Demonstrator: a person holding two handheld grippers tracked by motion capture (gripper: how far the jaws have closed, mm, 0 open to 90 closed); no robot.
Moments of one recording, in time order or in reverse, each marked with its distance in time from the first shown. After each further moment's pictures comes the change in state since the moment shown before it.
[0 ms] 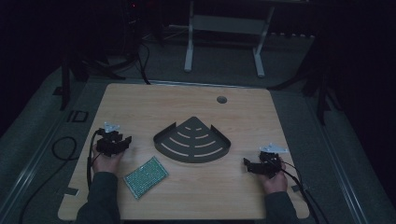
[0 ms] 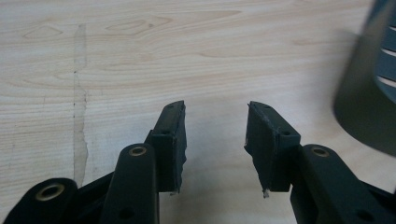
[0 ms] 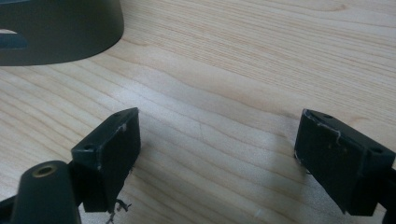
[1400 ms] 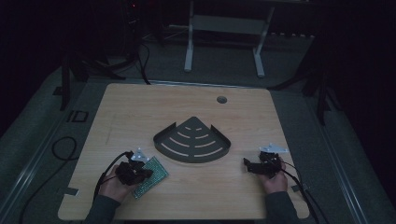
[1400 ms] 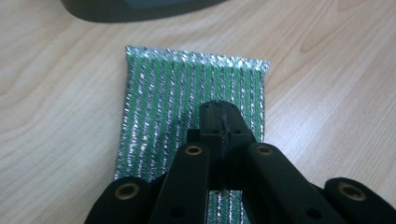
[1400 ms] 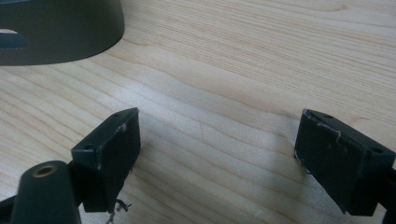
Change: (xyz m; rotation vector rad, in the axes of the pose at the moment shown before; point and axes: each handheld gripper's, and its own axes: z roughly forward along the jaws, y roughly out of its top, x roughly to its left) left arm -0.092 -0.031 -0.043 0.276 -0.383 0.391; right arm 0.000 0.000 0.000 0.001 0.002 -0.002
